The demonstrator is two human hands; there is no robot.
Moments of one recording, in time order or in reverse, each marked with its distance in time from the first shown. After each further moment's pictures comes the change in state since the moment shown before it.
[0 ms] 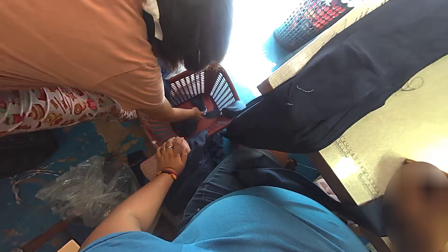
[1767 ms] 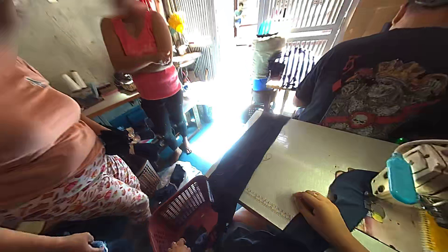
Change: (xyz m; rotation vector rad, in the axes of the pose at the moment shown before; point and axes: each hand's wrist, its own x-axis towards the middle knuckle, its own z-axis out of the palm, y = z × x) left_hand 0.043 0.045 -0.036 0.033 -0.333 -0.313; right_hand 0.017 -0.011 0.023 0.292 0.411 -0.187
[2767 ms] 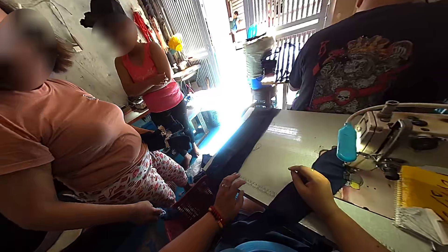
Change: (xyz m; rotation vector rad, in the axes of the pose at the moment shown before) left_hand -0.159 0.204 -0.104 -0.277 0.933 1.565; right_hand -0.002 -0.005 -0.021 0.169 0.286 0.126
